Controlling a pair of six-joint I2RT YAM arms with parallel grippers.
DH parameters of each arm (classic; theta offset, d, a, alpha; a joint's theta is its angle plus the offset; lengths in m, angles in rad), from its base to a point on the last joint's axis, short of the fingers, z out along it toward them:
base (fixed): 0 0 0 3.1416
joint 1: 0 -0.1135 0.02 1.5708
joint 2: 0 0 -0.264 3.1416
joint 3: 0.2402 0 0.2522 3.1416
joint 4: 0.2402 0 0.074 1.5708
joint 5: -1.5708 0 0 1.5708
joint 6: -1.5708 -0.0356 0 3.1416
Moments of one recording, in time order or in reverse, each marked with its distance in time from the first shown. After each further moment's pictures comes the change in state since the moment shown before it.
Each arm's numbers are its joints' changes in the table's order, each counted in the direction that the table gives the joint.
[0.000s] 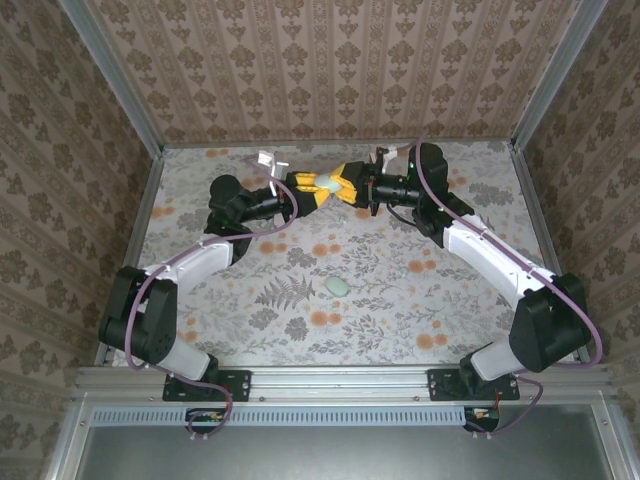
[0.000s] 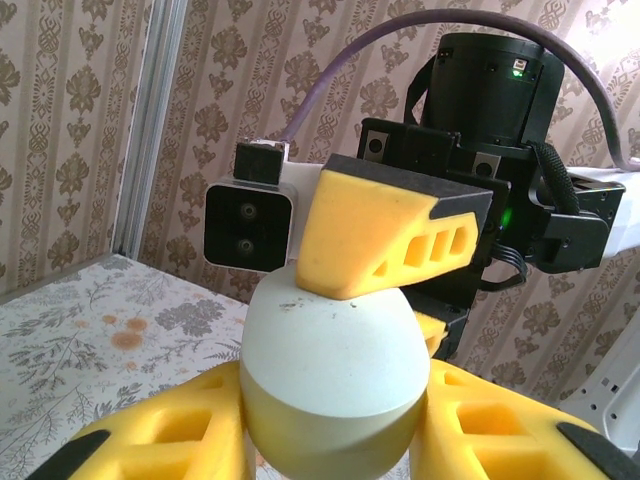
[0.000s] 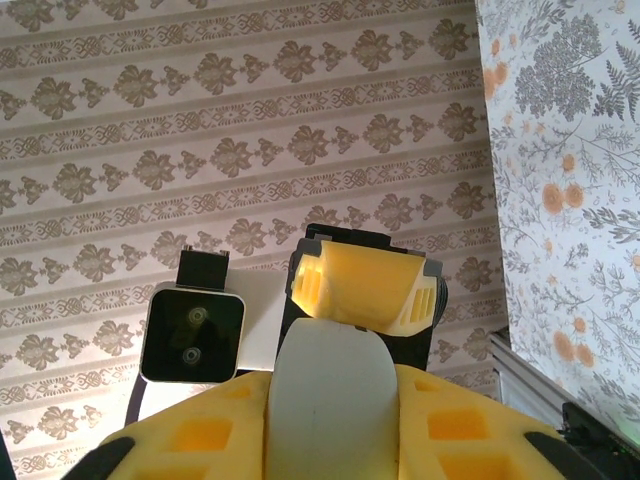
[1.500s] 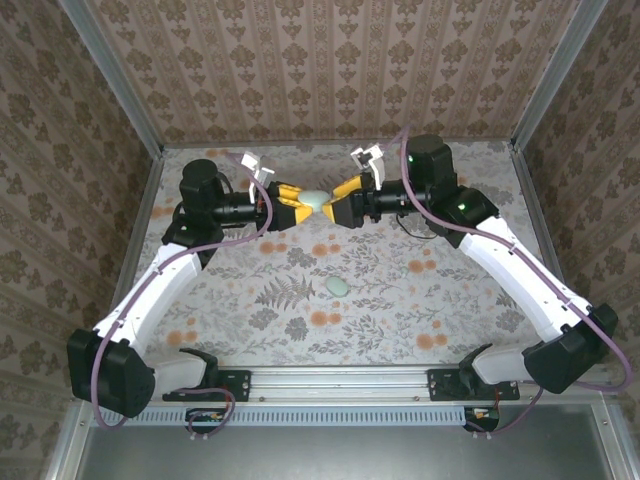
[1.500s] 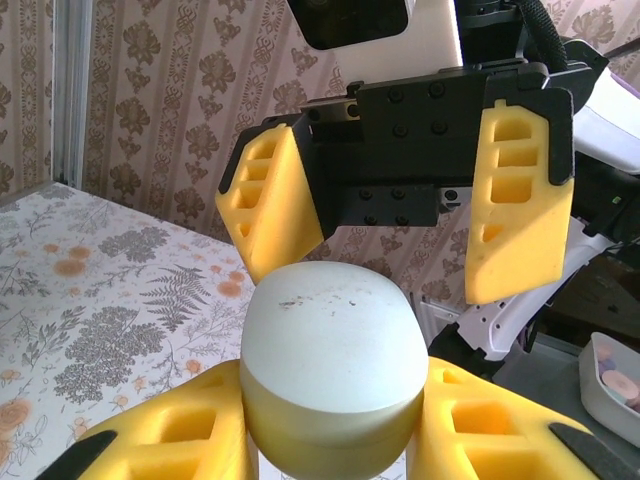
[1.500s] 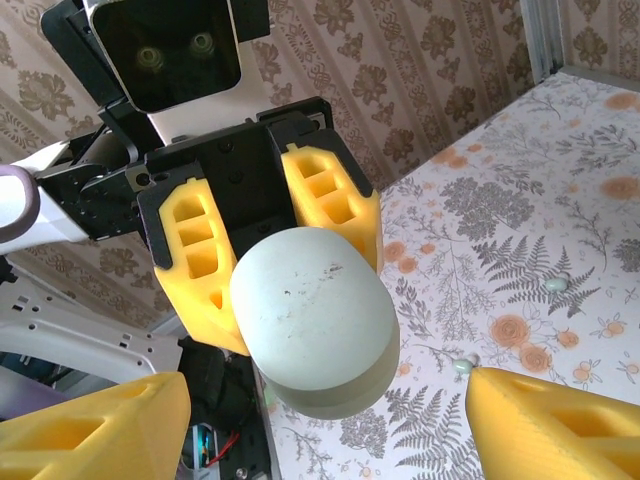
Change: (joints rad) left arm -0.059 -0.296 0.132 0.769 -0.196 -0.273; right arm -0.108 -0.113 0.244 0.600 -0.024 1.359
